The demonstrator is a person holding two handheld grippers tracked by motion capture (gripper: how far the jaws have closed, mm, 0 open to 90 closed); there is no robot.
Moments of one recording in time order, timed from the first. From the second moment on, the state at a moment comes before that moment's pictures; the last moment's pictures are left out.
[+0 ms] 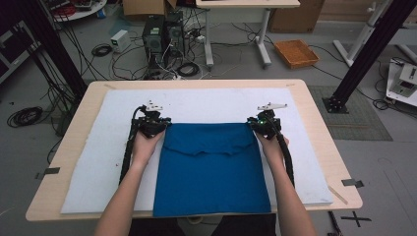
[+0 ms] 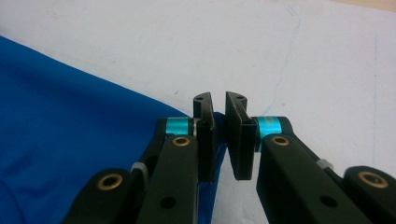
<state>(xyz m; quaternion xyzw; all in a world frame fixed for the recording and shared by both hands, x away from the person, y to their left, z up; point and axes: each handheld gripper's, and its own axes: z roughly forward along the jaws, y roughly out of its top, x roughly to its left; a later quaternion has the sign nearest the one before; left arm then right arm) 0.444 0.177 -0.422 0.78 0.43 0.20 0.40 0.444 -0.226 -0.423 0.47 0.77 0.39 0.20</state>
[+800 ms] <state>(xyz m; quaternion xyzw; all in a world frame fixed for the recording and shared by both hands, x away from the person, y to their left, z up) 0.391 0.191 -0.423 0.75 0.51 0.09 0.42 0.398 -0.230 -0.404 0.48 0.74 0.42 0.21</state>
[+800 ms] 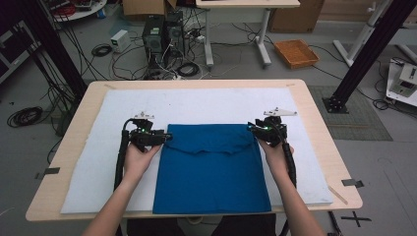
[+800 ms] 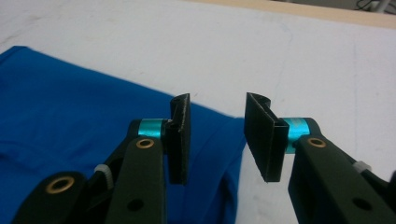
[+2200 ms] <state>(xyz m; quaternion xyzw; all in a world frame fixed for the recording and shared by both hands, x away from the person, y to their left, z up) 0.385 0.179 -0.435 0.75 0.50 0.10 0.41 0.384 -0.243 -0.436 0.53 0.73 0.40 0.14</state>
